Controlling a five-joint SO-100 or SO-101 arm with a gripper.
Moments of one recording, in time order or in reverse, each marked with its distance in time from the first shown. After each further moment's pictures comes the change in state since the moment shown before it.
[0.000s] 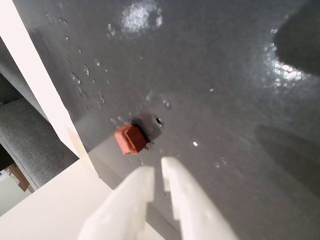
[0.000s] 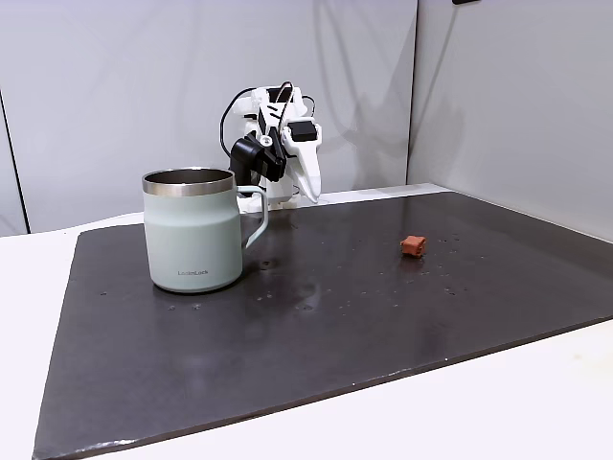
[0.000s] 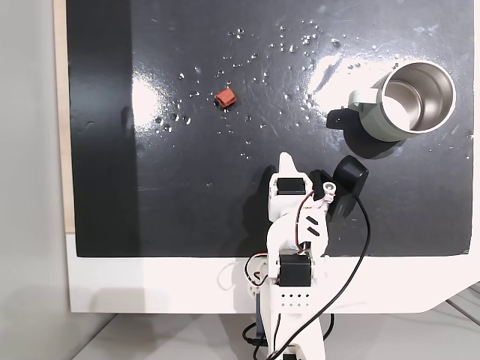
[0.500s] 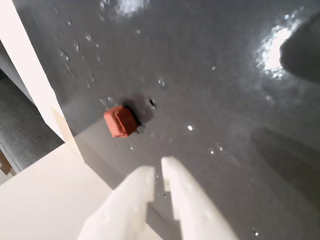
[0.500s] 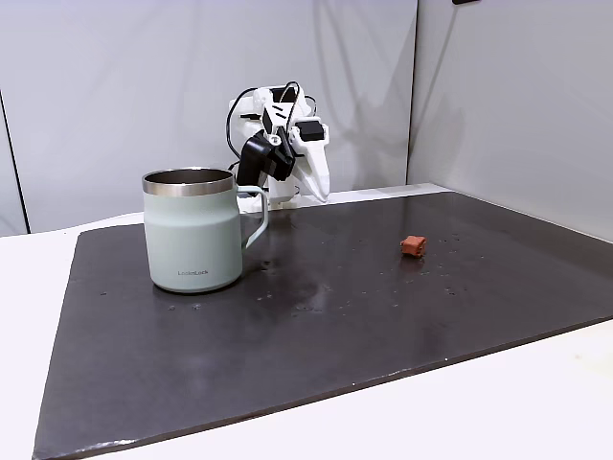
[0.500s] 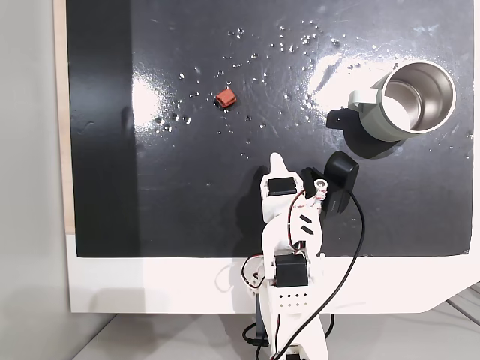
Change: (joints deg) arm -3.7 0.0 0.0 0.0 -1.3
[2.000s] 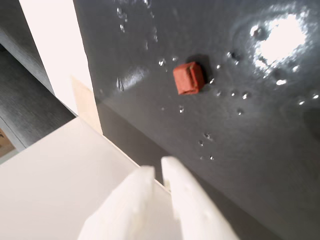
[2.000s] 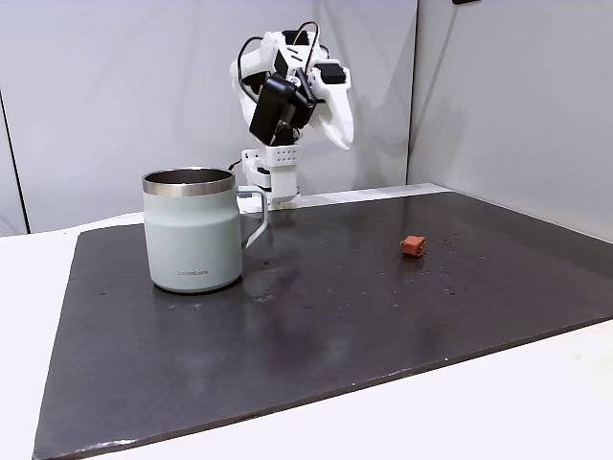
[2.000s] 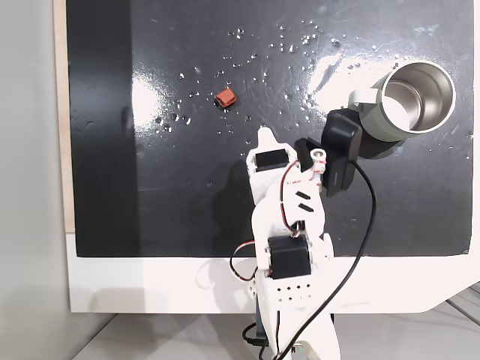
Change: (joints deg) arm -5.9 -33.8 -39.9 7.3 -0.6
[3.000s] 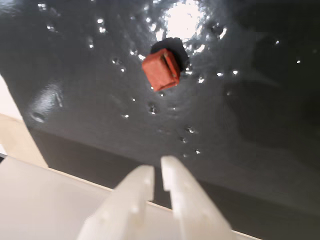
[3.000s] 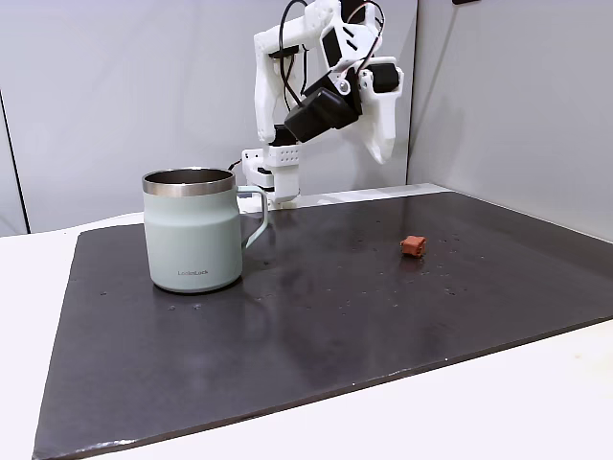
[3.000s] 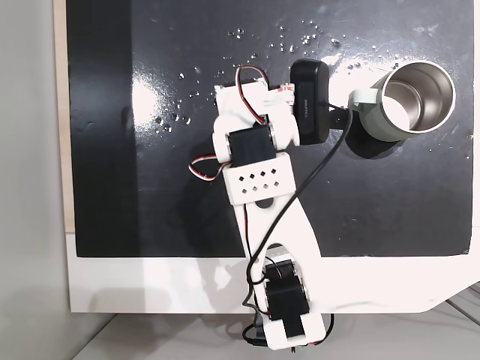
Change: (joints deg) arm -5.5 -48.8 -47.4 22.1 5.9
